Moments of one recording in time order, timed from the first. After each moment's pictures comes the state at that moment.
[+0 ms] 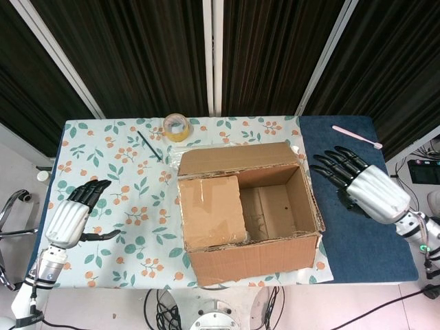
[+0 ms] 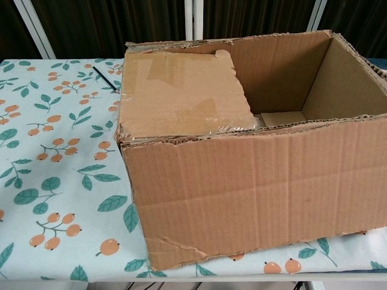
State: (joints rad) left arm -0.31 -1.20 -0.05 -1.63 1.59 1.39 -0.03; right arm 0.59 -0.78 0.02 -1.57 -1.88 1.36 0.35
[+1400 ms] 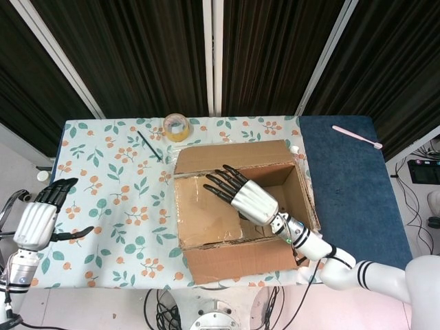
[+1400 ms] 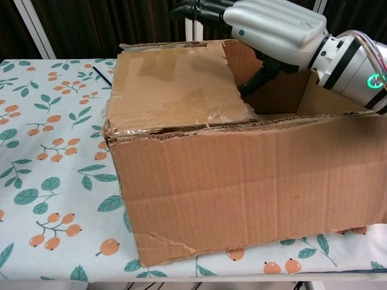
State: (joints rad) left arm -0.25 -1.17 -0.05 -1.50 1.57 1.47 -0.18; right arm 0.81 -1.59 0.12 -1.28 -1.77 1.23 -0.02
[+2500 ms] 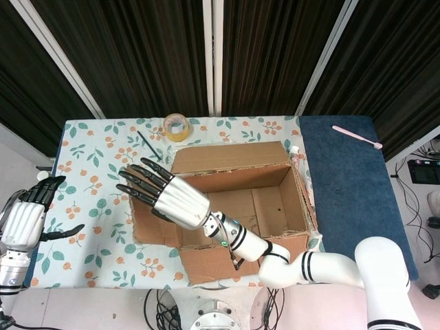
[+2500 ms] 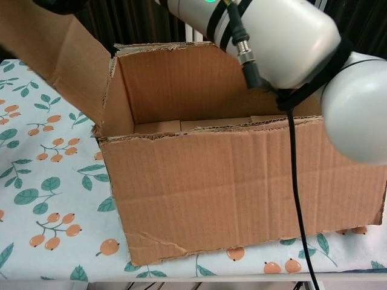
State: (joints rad) left arm -0.22 -1.15 -0.06 -1.49 1.55 1.48 -0.20; right arm 1.11 -1.79 0.38 -1.41 -1.61 1.12 -0.22
